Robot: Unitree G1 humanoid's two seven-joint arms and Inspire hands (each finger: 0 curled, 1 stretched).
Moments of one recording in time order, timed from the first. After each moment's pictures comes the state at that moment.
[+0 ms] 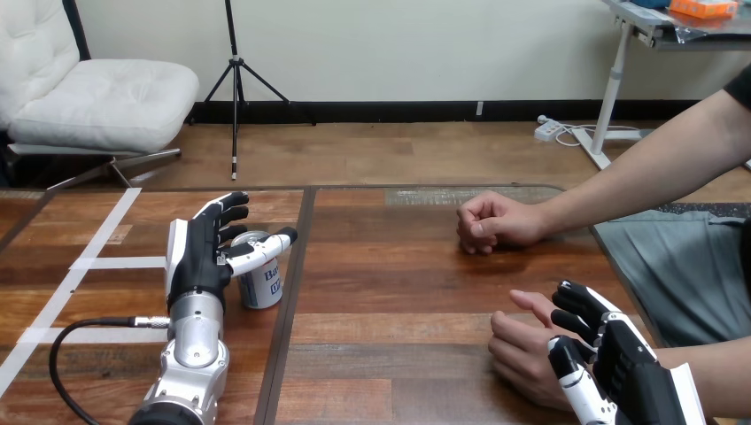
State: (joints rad) left arm -0.61 0.18 0.03 1.20 0.09 -0.36 0.25; right arm 0.54 -0.08 -0.02 -0.04 -0.06 -0.60 0.01
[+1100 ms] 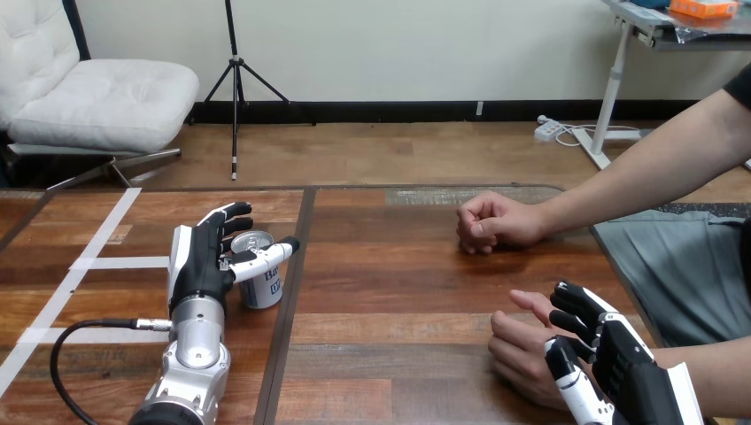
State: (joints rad) left arm -0.61 0.18 0.02 1.21 0.11 -0.31 0.25; right arm 0.54 -0.08 -0.02 -0.04 -0.08 -0.60 0.01
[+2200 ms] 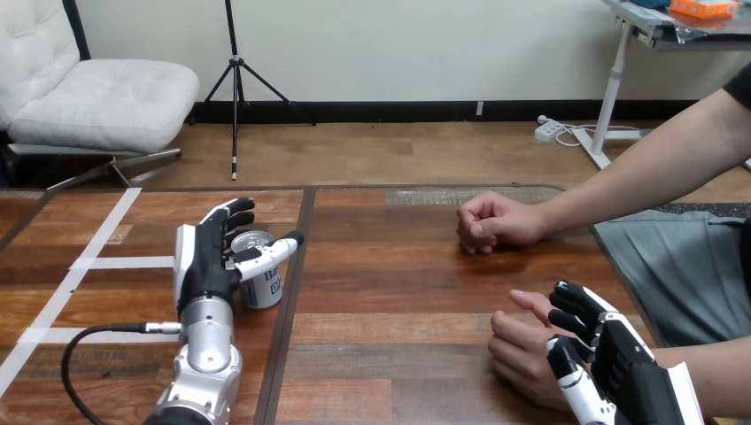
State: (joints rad) left arm -0.61 0.15 0.03 1.21 0.10 -0.35 0.30; right arm 0.54 -0.08 -0.02 -0.04 -0.06 -0.60 0.02
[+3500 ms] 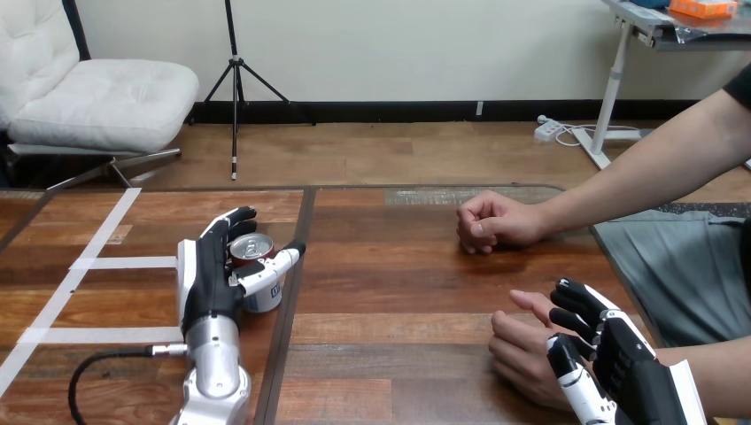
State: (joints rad) left arm -0.55 0.11 0.04 1.21 0.12 -0.45 0.36; right arm 0.54 -0.08 -0.03 -0.06 -0.06 -0.58 0.03
